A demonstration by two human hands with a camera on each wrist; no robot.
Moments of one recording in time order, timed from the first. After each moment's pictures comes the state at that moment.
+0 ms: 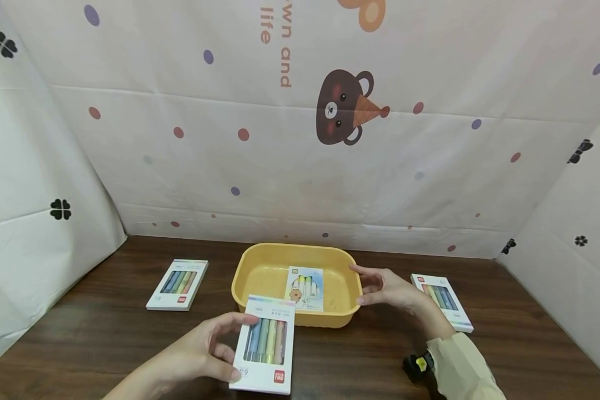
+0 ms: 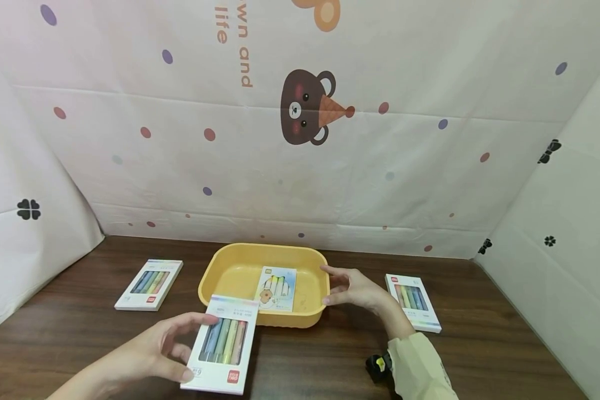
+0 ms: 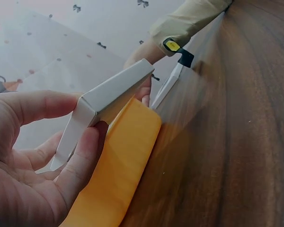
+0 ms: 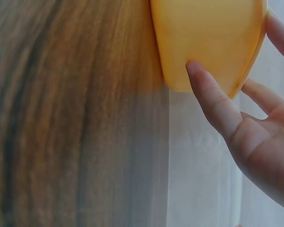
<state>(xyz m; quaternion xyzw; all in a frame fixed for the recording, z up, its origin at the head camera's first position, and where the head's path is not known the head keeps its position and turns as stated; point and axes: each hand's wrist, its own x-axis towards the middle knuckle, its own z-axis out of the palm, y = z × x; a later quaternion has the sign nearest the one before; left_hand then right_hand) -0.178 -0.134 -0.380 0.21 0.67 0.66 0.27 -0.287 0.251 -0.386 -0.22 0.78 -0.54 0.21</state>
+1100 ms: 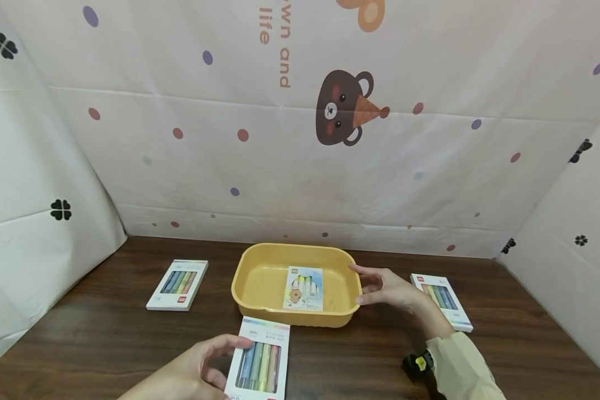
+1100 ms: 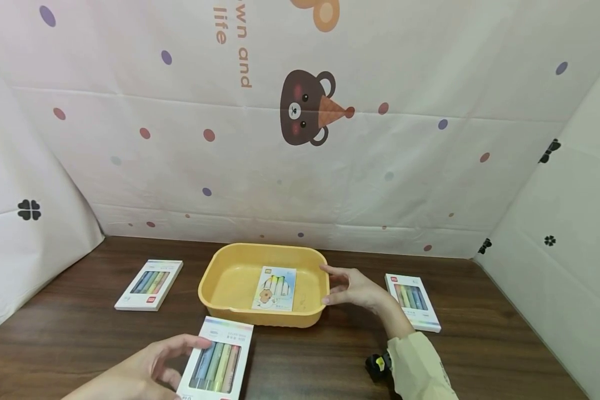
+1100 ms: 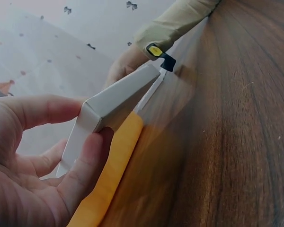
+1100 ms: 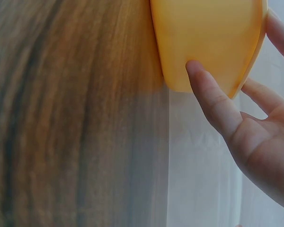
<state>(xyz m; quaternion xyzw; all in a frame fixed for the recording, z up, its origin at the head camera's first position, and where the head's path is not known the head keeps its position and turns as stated) -0.163 -0.143 -0.395 0.20 0.60 0.69 0.35 -0.287 0.251 -0.385 -0.21 0.78 -0.54 0.22</state>
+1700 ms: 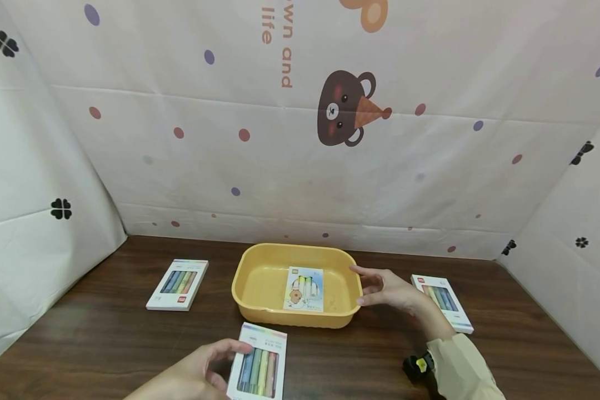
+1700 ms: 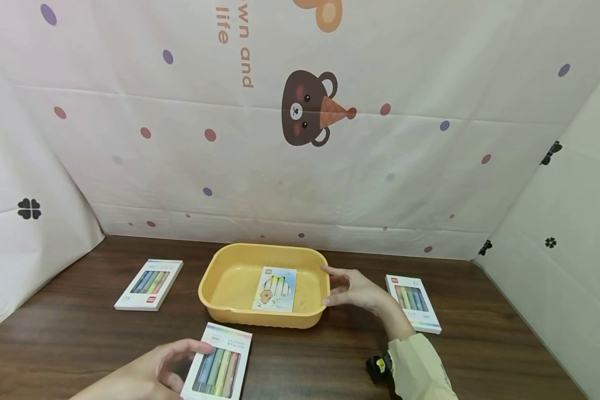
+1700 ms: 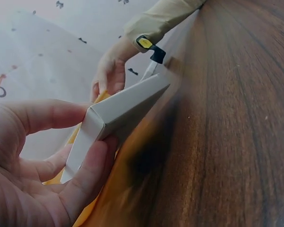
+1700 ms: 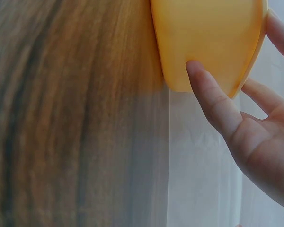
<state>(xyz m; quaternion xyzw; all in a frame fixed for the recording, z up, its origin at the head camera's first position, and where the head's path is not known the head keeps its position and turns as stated) -0.167 -0.141 -0.405 0.17 0.65 0.66 0.34 -0.285 0.250 -0.382 -0.20 0.79 -0.54 0.22</state>
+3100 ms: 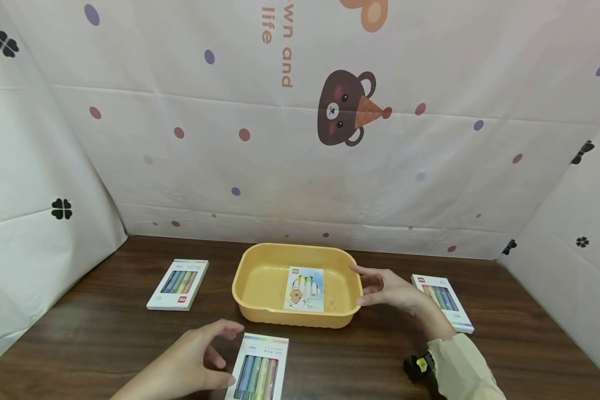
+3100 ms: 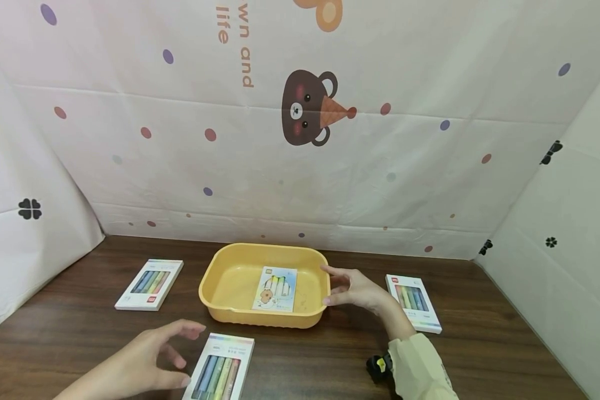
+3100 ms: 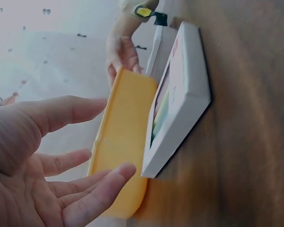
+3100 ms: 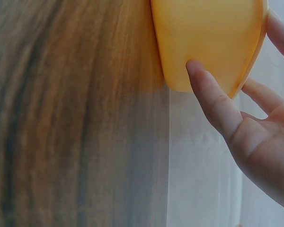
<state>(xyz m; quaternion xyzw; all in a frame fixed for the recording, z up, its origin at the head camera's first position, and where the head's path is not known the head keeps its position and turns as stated) -0.170 -0.143 -0.379 0.22 0.86 0.44 0.15 -0.286 0.250 -0.384 -0.21 0.78 -0.54 0.22</state>
